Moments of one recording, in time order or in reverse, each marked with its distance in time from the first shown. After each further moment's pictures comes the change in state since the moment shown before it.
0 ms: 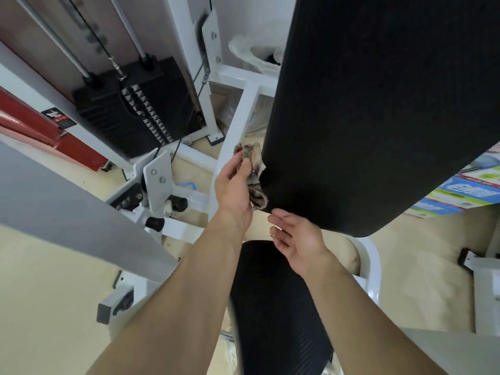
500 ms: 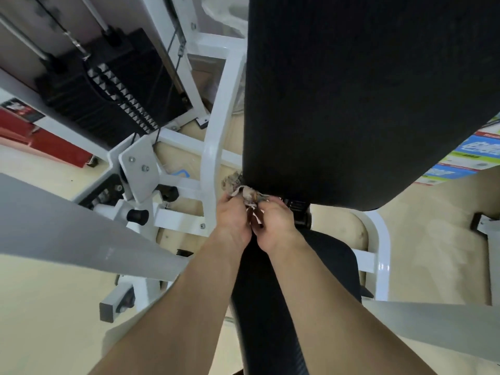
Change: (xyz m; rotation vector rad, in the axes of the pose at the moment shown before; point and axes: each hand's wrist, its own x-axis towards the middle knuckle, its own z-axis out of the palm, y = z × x) left_hand -0.011 -0.069 -0.030 0.068 0.152 -0.308; right_hand 0.057 0.039 0.034 0.347 0.106 0.019
